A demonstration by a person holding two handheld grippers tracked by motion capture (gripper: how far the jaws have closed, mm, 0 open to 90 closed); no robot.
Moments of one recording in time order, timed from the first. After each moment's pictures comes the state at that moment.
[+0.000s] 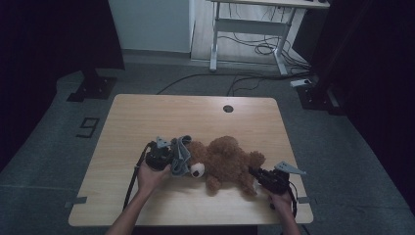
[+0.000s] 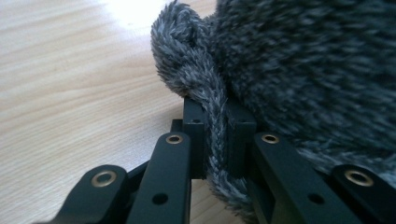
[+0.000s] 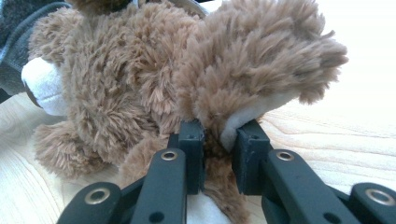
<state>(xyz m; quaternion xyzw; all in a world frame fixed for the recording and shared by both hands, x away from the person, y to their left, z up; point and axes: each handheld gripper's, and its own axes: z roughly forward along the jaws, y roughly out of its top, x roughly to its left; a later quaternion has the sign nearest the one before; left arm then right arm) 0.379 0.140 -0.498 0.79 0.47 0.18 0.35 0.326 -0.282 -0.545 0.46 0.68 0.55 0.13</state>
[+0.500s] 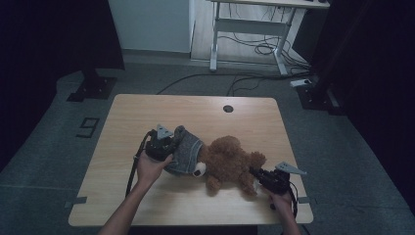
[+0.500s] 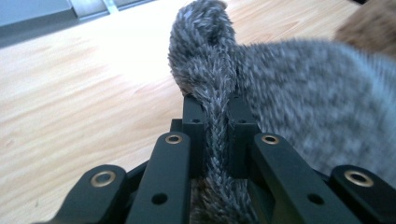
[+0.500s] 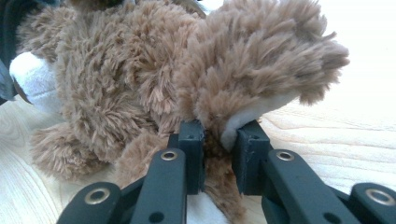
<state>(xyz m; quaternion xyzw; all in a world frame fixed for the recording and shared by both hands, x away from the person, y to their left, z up) 0.374 0.124 -0.432 0.79 0.42 0.22 0.39 0.326 -0.284 -0.548 0.47 0.68 0.55 0.12</state>
